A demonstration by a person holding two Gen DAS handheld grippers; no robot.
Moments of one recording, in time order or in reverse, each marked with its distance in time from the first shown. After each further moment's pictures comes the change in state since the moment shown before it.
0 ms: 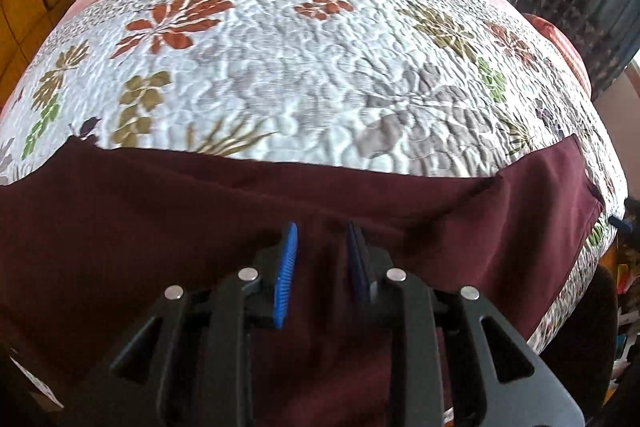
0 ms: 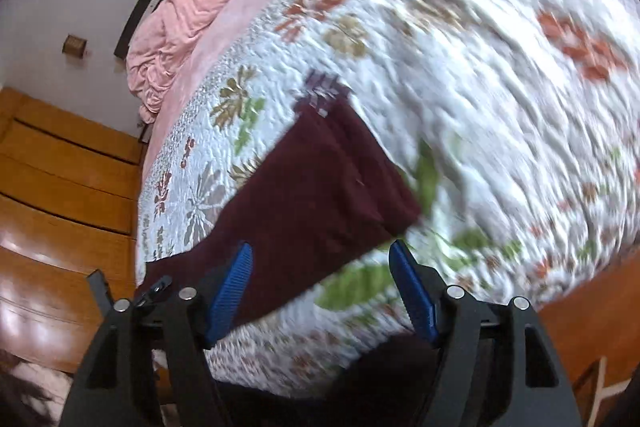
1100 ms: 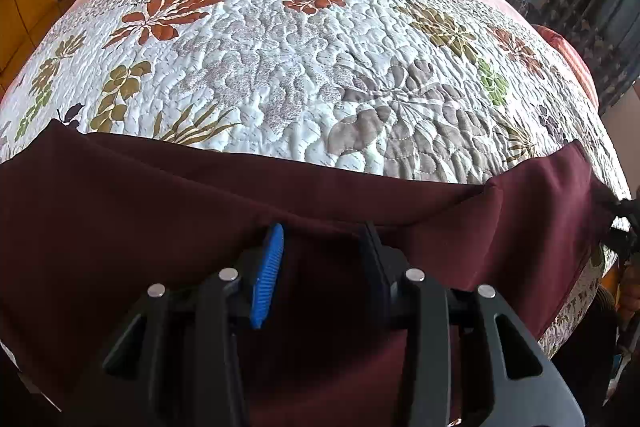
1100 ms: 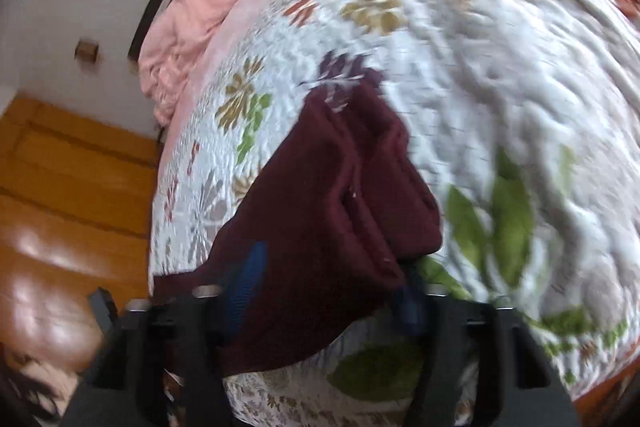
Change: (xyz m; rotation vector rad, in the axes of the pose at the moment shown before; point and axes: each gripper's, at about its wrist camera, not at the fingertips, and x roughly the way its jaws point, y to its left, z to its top) left arm 0.015 -0.021 -0.004 -0.053 -0.024 0.017; right arm 0.080 0.023 0.017 -0.031 0.020 0.079
